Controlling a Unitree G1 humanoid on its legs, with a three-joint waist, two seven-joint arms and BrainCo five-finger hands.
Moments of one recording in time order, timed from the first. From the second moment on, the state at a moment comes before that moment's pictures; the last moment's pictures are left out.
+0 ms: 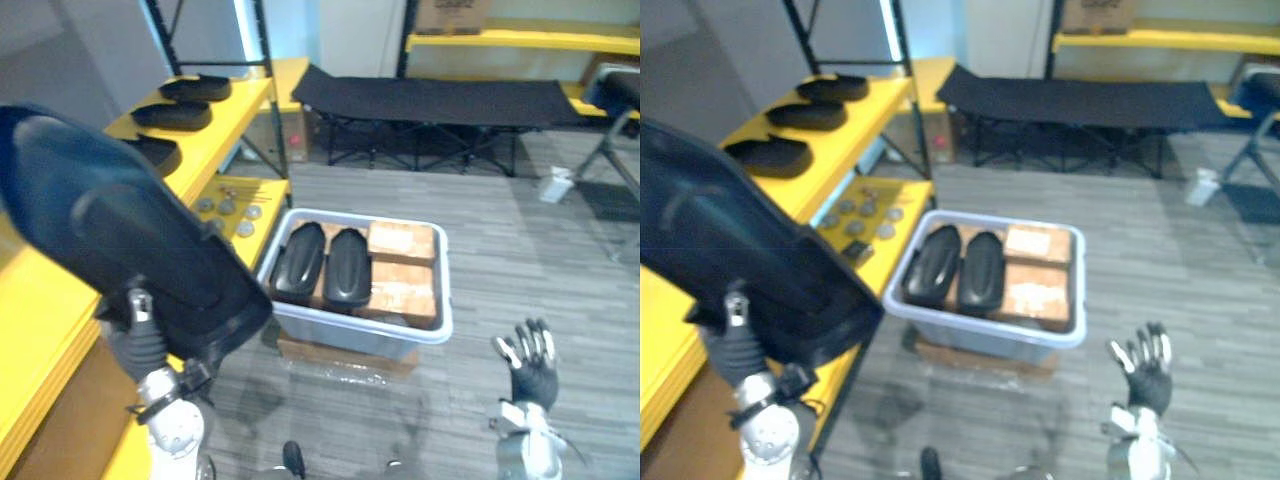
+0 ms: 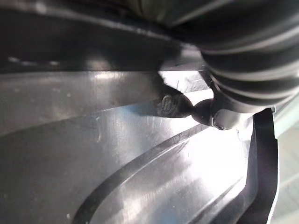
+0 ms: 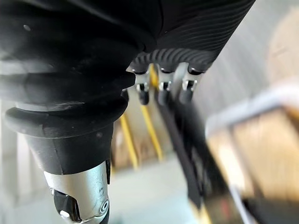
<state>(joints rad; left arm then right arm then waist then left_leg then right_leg) 0.34 0.07 0.16 -0.37 0.01 -0.39 0.64 0.24 -0.13 -0.17 0.09 0.52 -0.35 0.04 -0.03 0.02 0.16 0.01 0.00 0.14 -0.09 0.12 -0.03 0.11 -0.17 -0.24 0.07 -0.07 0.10</state>
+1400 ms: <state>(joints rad) 0.46 -0.05 0.37 -0.32 -0.15 -0.43 0.40 0.04 -0.15 0.10 0.08 0.43 -0.31 0.09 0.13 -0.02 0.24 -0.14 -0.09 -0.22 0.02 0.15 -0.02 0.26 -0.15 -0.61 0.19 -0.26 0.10</state>
